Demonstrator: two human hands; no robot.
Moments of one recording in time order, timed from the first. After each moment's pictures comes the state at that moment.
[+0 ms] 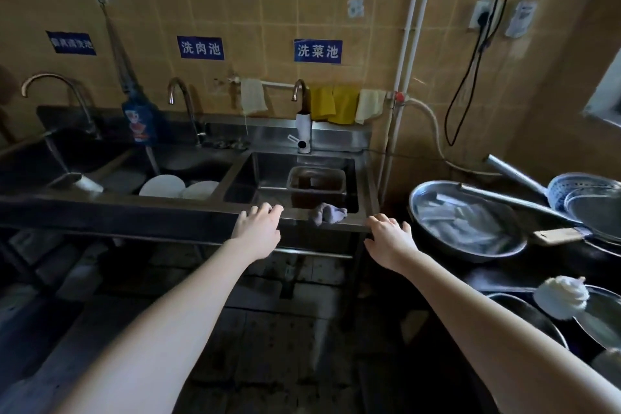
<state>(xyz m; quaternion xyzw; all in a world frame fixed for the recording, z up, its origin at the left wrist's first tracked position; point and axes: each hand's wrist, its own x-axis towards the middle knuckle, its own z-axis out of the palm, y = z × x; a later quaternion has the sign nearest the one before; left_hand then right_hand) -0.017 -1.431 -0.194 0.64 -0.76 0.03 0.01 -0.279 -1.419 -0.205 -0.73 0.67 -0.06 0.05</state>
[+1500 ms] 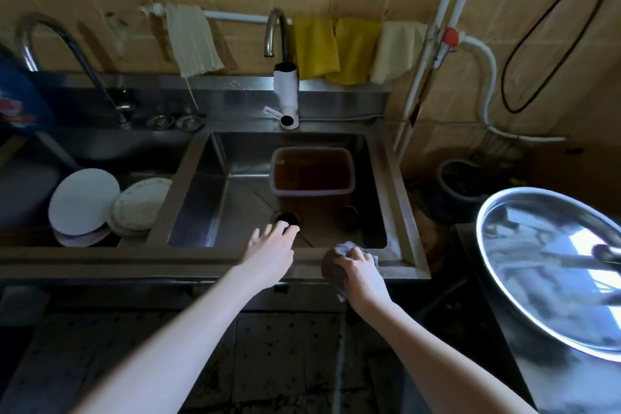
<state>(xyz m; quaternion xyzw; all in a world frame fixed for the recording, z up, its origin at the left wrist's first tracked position) -0.023 -1.740 -0.309 0.57 -0.81 -0.12 -0.05 -0.211 -1.689 -0.361 -0.69 0.69 -0.03 0.22</state>
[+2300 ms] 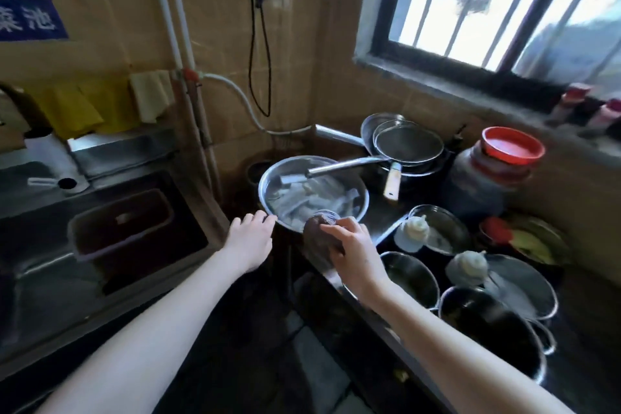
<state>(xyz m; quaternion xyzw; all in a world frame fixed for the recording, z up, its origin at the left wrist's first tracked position) -0.266 -1.607 -0.243 0.30 -0.95 0.00 -0.03 -0.378 -1.424 -0.214 -0.48 0.82 -0.31 0.03</state>
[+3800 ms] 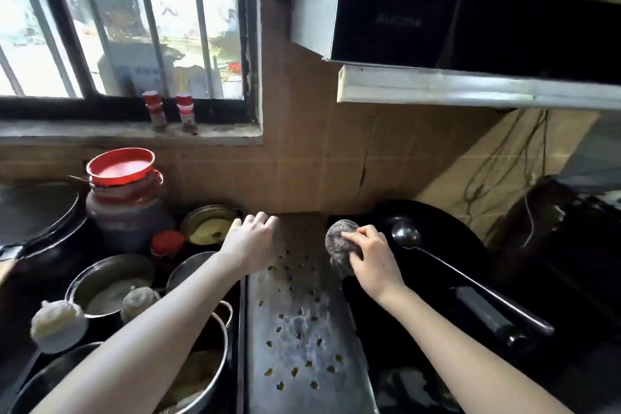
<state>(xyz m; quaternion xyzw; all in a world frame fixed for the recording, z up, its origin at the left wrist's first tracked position) -0.593 -1.134 -0.187 -0.23 -0.97 0.02 0.10 -0.503 -0.903 -0.189 0.01 0.95 -0.24 -0.18</state>
